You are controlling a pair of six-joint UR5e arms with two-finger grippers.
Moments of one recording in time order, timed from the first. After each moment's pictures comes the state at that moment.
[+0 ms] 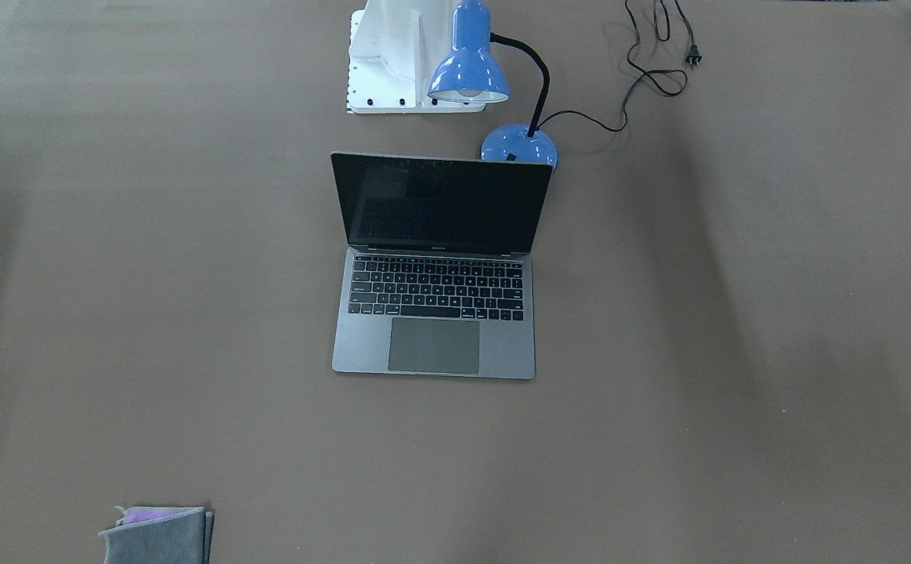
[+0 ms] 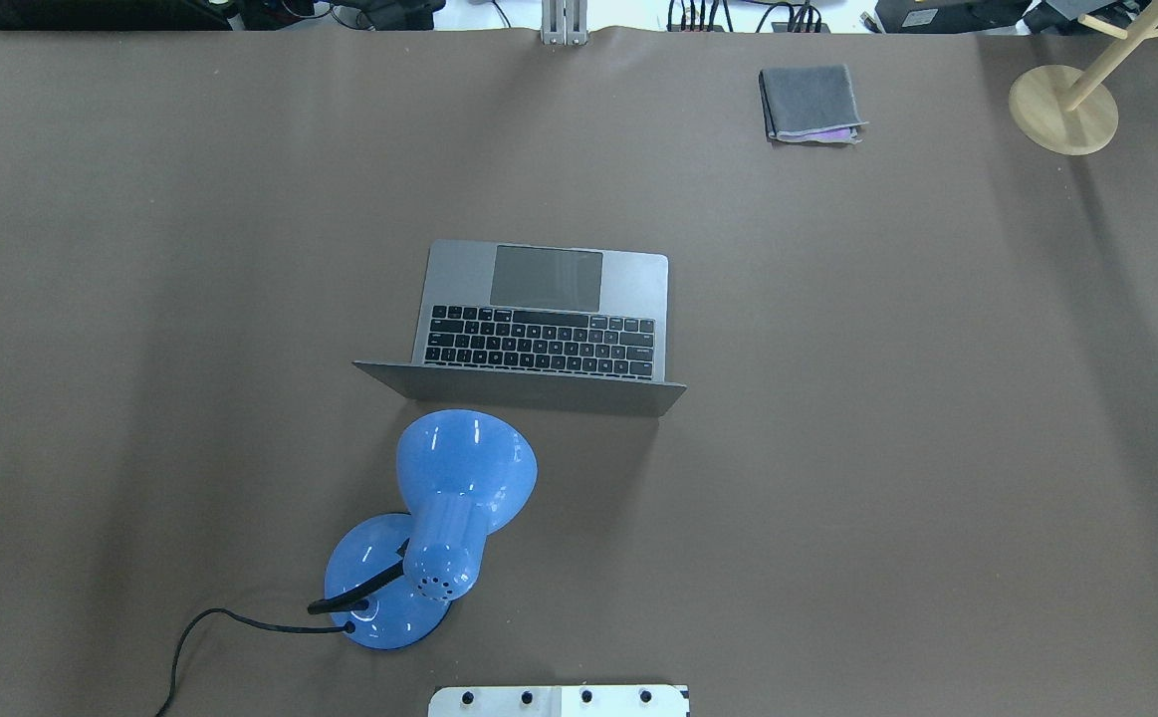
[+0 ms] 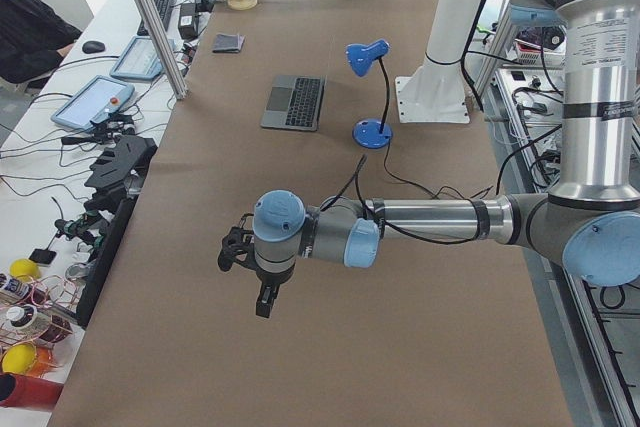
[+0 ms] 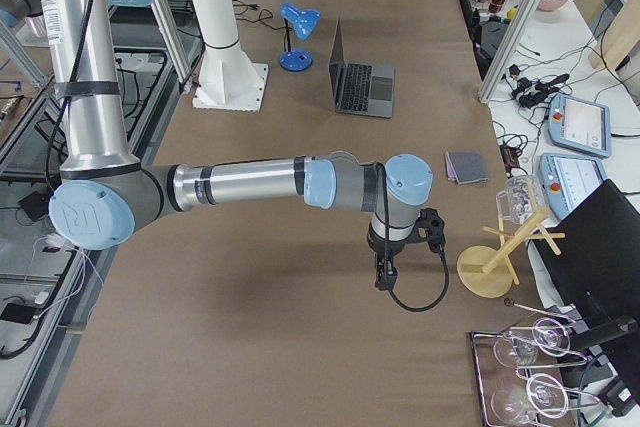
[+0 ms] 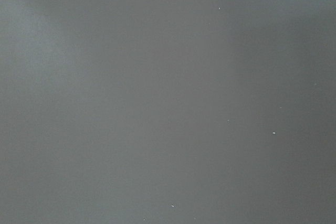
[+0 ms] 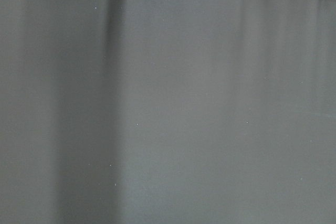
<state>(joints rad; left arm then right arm) -1.61 -1.50 -1.62 -1.78 -2.33 0.06 1.60 -1.47 1.62 -1.77 2.28 -0.16</state>
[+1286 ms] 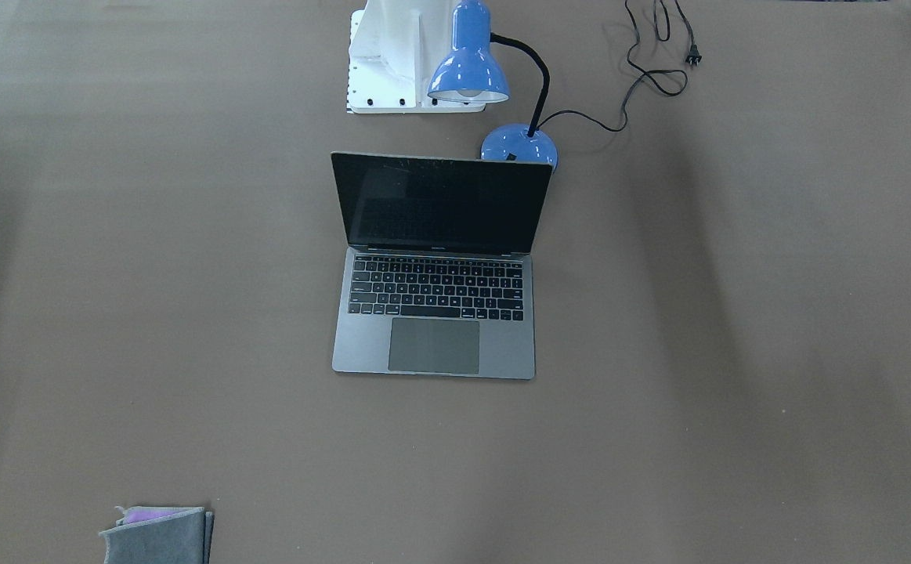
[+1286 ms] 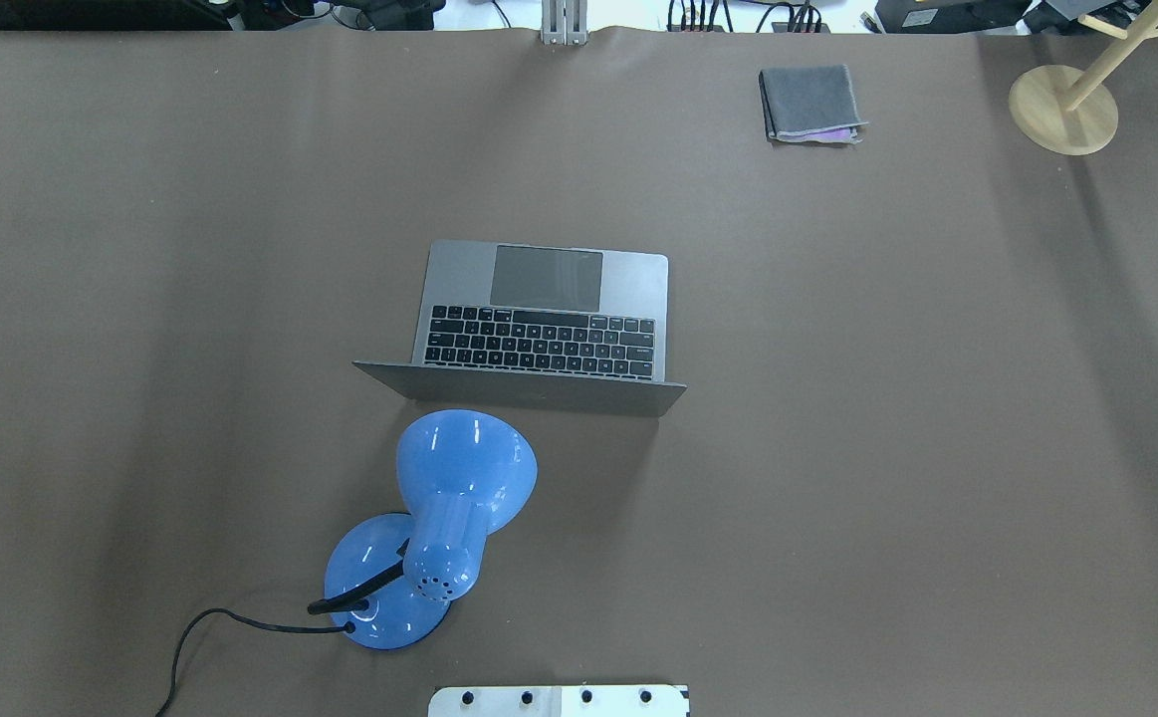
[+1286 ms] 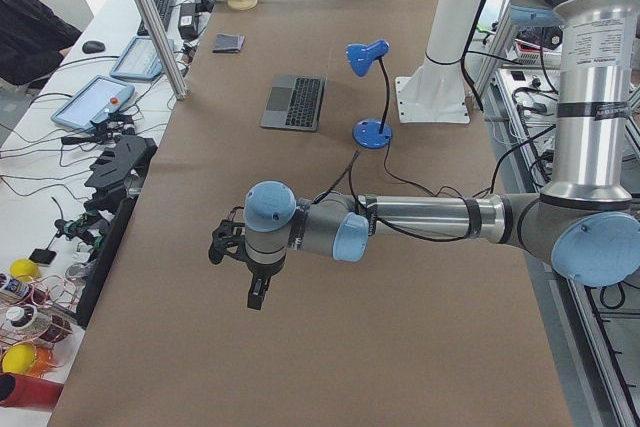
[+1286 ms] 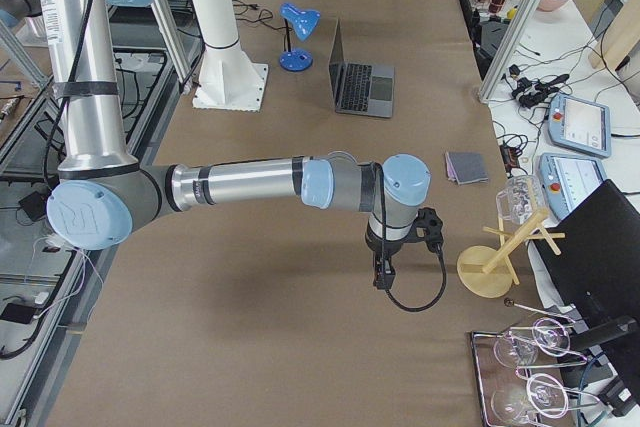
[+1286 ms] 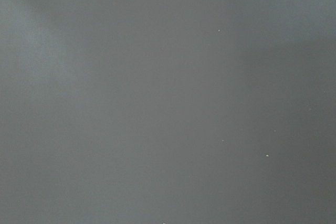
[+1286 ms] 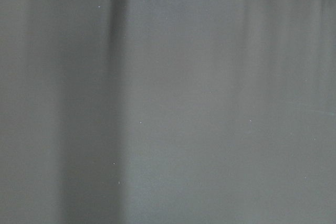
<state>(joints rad) -1.60 -1.54 -1.61 -1.78 -2.33 0.02 1.60 -1.48 1.63 -1.77 2.29 -0.16</state>
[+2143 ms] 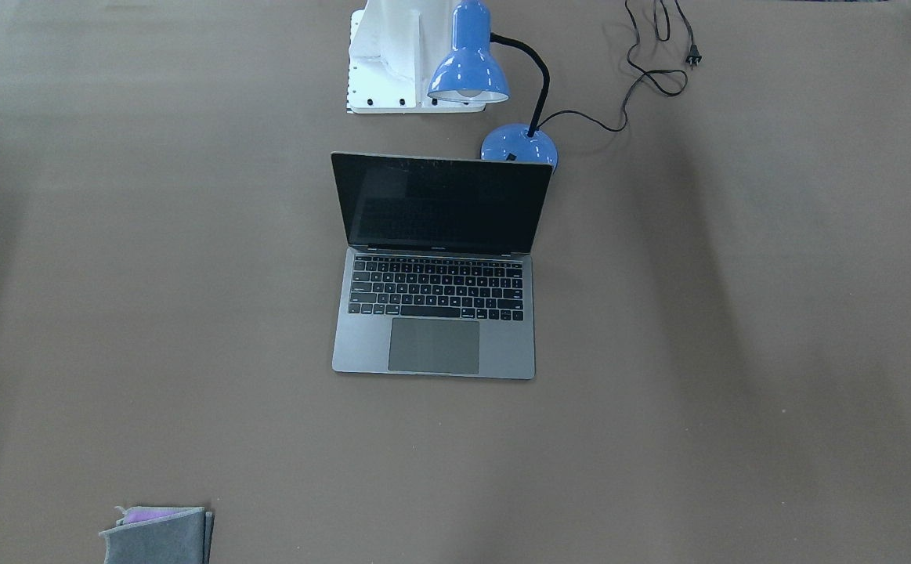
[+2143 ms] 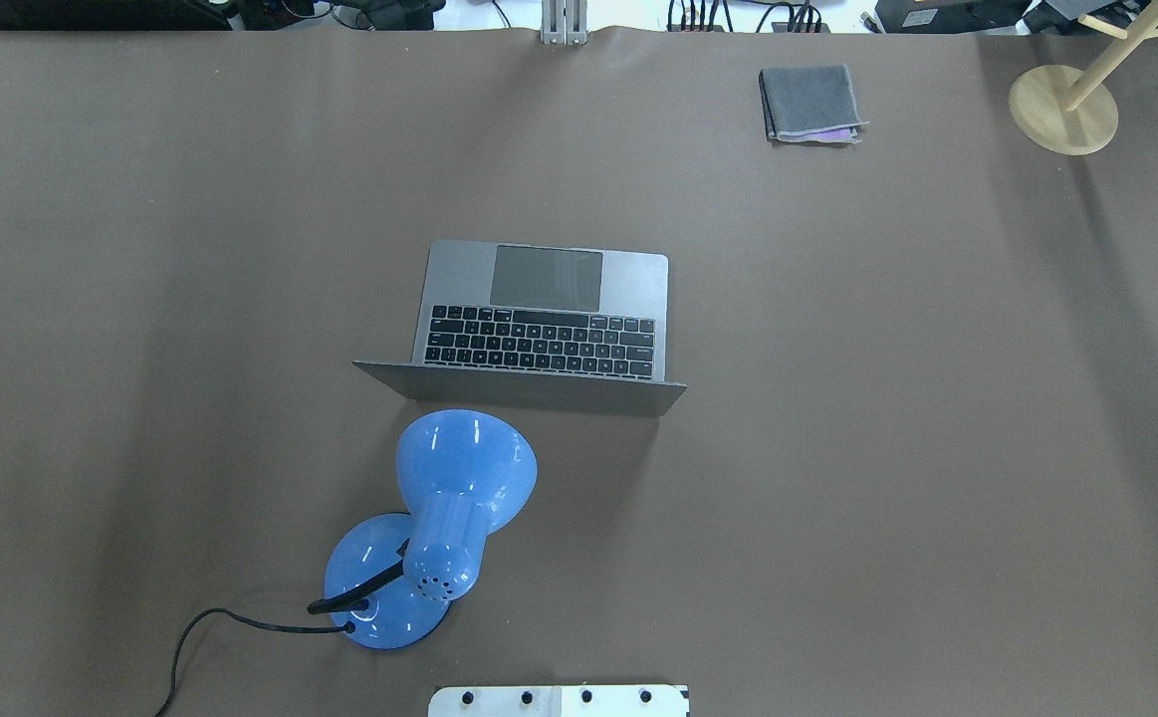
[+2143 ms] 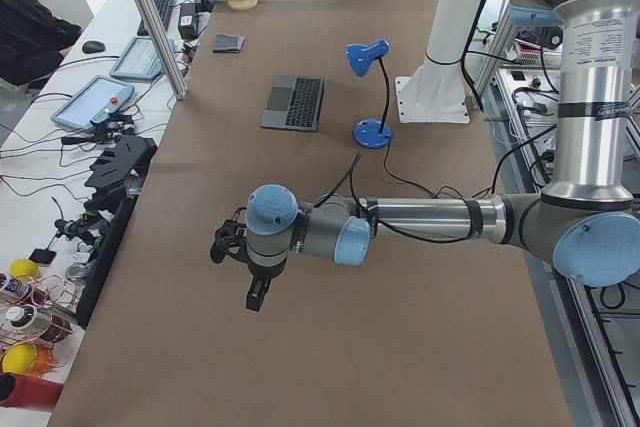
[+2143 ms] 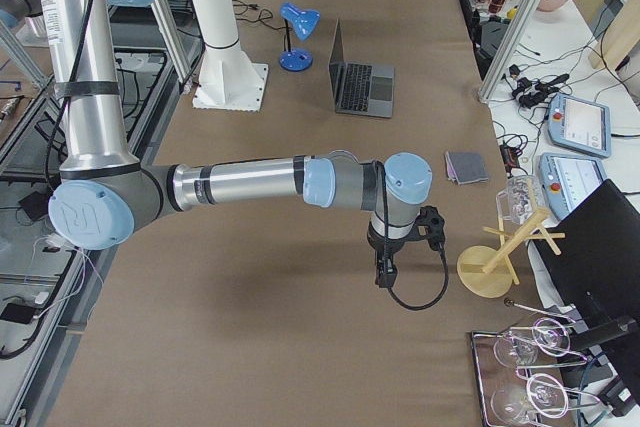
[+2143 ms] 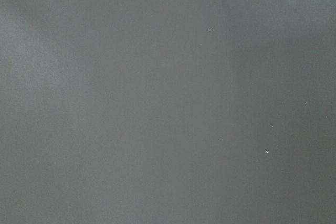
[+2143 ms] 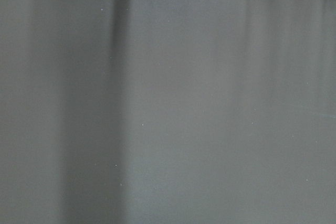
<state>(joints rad) -1.60 -1.53 -1.60 -1.80 -2.33 0.09 1.60 -1.47 1.63 -1.77 2.30 -0.16</state>
